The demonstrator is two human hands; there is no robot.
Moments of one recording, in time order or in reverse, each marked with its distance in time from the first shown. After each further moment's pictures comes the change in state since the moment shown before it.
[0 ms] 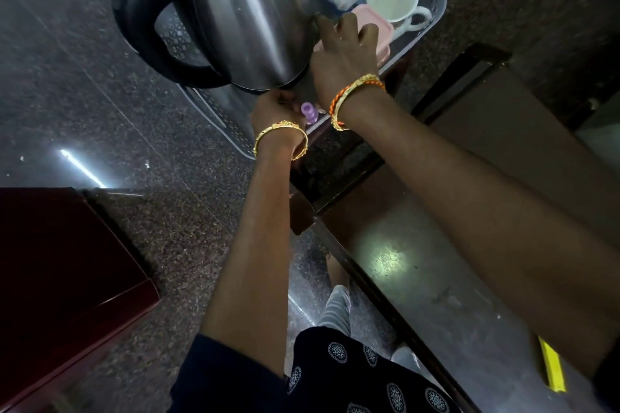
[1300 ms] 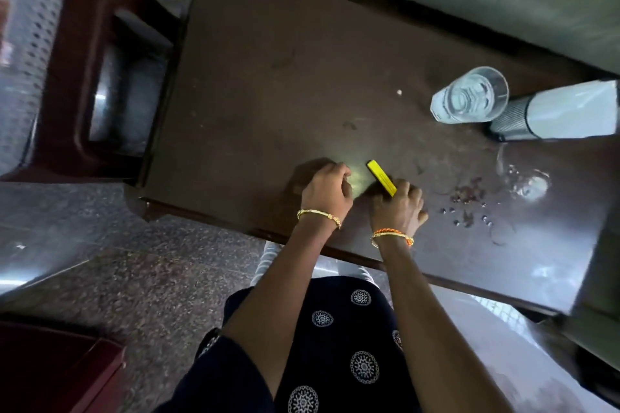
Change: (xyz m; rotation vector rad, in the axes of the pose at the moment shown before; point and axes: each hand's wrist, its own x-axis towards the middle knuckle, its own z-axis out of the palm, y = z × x) left_hand -0.323 -0.104 0.221 0.558 -0.823 0.707; right_hand -0.465 0.137 0.159 0.550 -0.033 1.639
